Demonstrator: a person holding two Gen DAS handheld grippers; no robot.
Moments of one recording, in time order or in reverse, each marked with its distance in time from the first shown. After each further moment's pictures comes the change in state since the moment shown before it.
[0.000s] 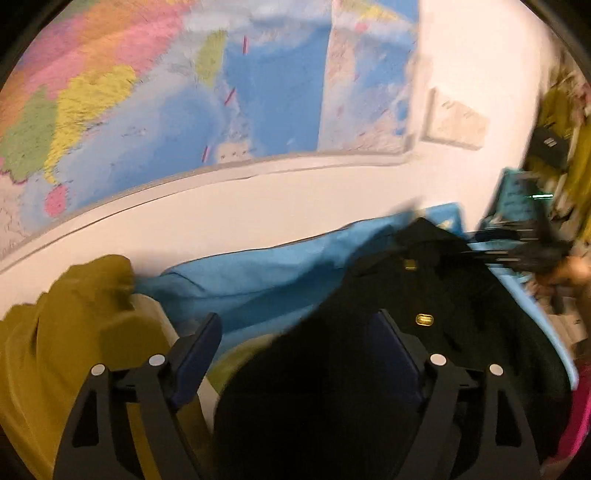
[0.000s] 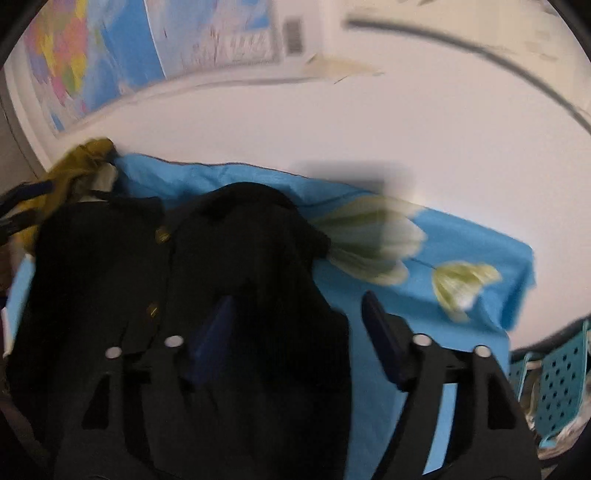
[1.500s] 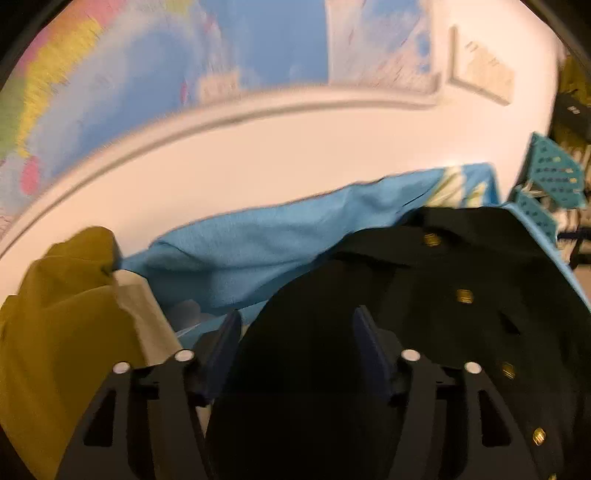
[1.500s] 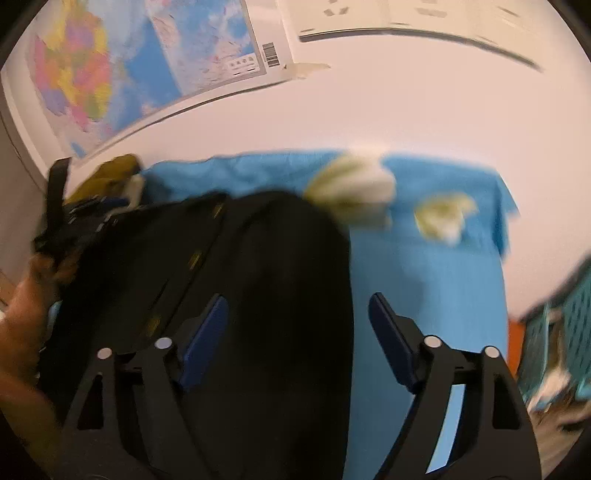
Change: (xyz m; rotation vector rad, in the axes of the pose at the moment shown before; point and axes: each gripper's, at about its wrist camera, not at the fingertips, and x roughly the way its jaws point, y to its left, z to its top) left arm 0.040 0.001 -0.039 0.040 0.043 0.050; right arm -0.052 0.028 -0.089 0.139 -0.038 0.078
